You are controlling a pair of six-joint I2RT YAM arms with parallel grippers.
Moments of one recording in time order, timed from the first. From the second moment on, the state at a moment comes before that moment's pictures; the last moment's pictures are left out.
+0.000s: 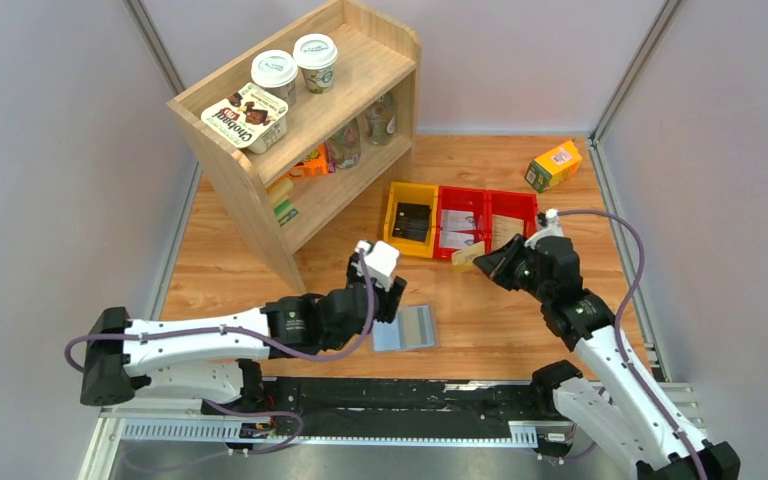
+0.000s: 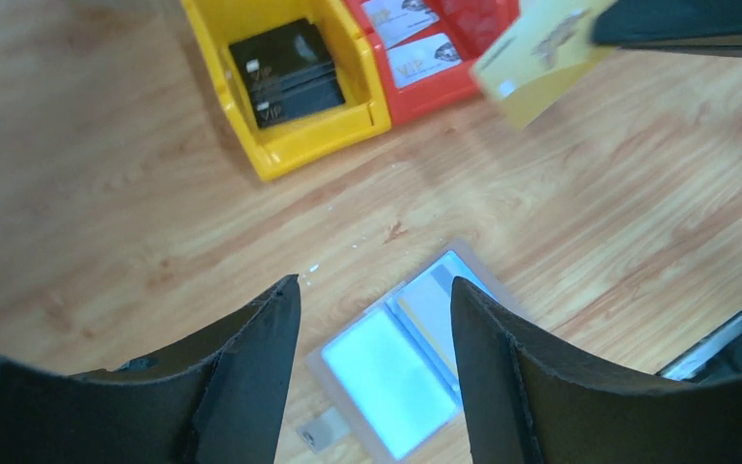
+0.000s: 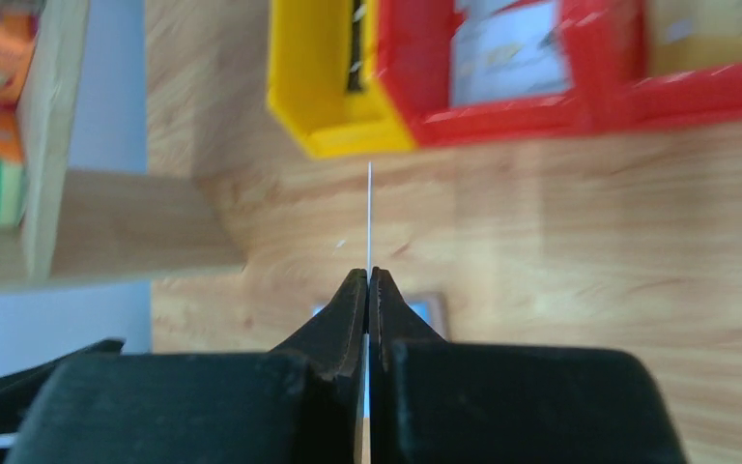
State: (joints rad) left arm -1.37 1.12 0.83 -0.16 -0.74 -0.28; right arm 0.41 0.72 0.58 -0.32 -0.13 0.86
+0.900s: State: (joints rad) left arm -1.14 1.05 0.63 -0.23 -0.40 -0.84; right arm -0.11 1.43 0.78 -0.02 -0.33 0.61
